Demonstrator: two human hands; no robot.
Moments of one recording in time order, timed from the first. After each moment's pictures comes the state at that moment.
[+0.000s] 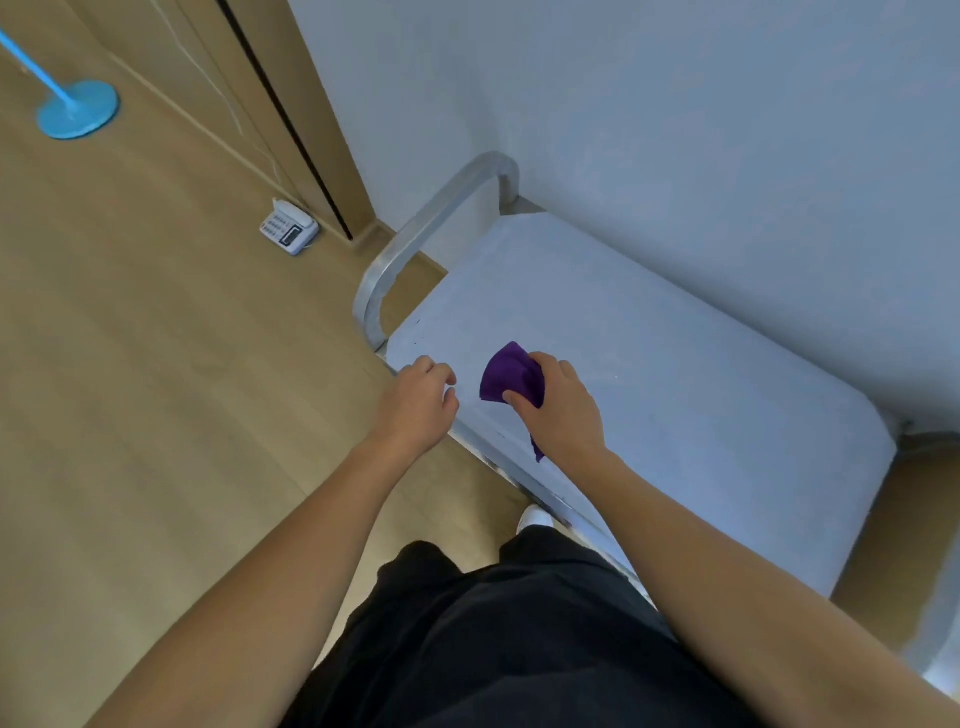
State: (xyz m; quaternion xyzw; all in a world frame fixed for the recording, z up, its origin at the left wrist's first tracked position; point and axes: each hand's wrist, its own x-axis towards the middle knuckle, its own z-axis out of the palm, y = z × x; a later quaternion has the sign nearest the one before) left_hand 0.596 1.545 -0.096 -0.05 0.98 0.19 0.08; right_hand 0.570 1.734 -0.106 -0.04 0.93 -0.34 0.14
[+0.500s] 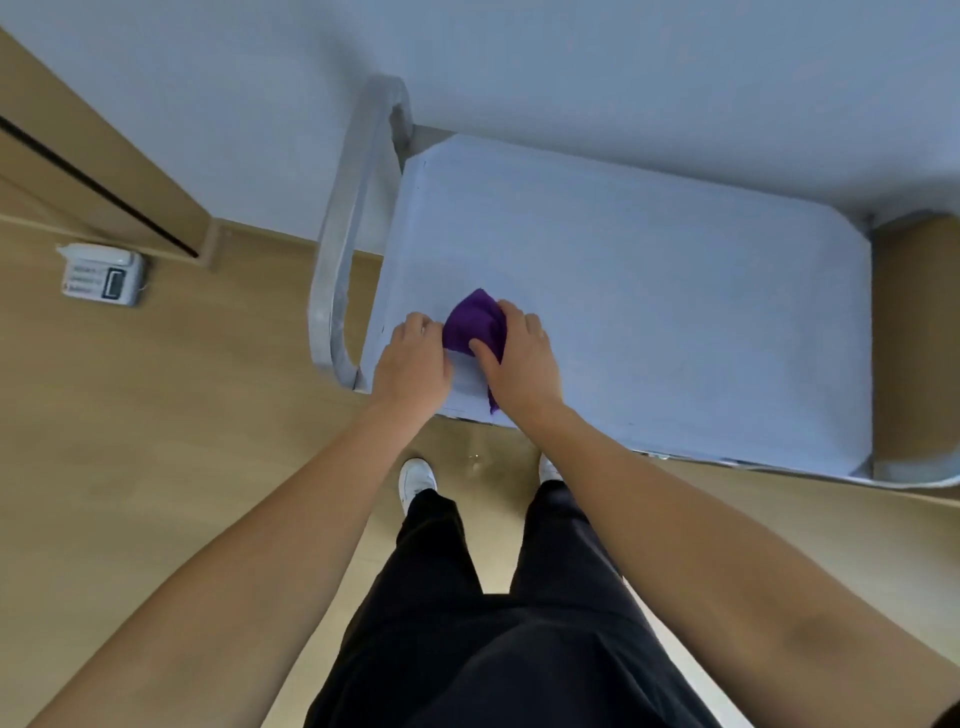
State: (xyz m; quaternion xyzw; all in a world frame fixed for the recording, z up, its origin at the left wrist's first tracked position) left_hand 0.496 1.484 -0.172 0.15 0.96 0.17 0.15; right_hand 0.537 1.619 -0.168 0.21 0.92 -0.31 0.08
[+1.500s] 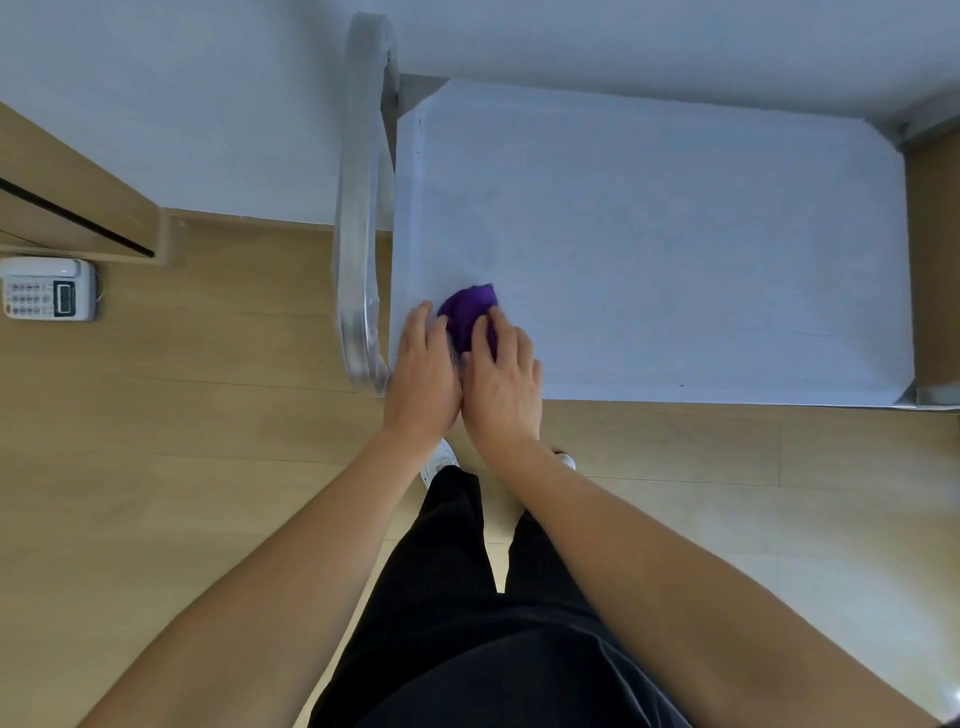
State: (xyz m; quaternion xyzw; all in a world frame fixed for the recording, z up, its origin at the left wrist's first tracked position) left_hand 0.490 1.443 -0.201 0.18 0.92 0.29 0.18; right_hand 0.545 1.523 -0.207 0.25 0.95 -0.19 0.04
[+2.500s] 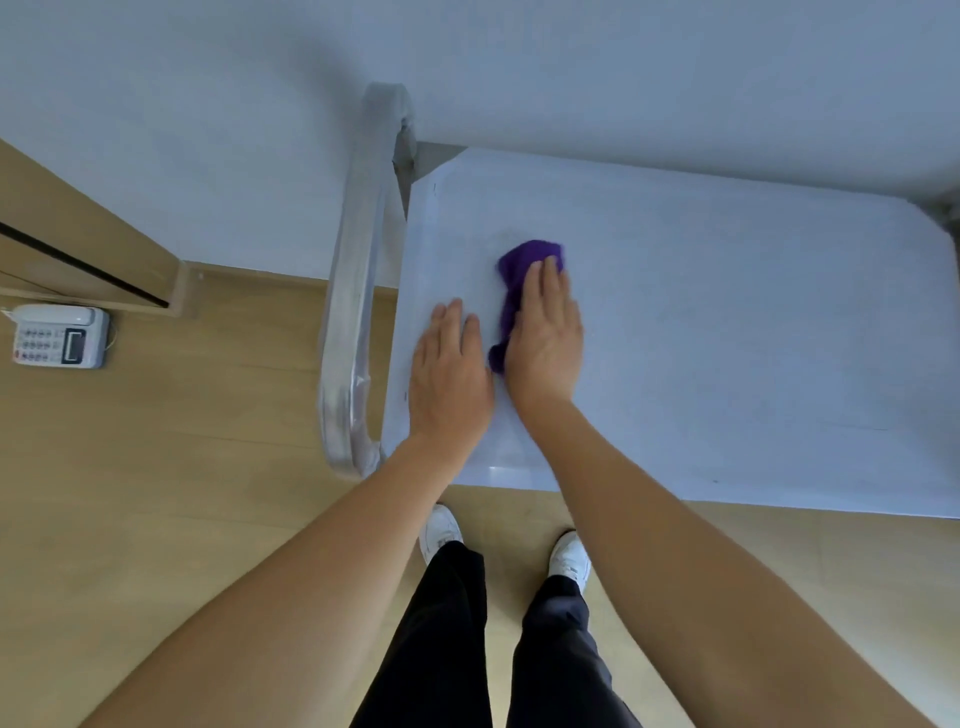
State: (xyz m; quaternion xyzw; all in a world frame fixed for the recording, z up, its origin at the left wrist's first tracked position) left_hand 0.422 1.496 -0.232 0.22 0.96 0.17 0.09; right_hand 0.428 1.607 -0.241 0.24 0.95 -0.19 -0.09
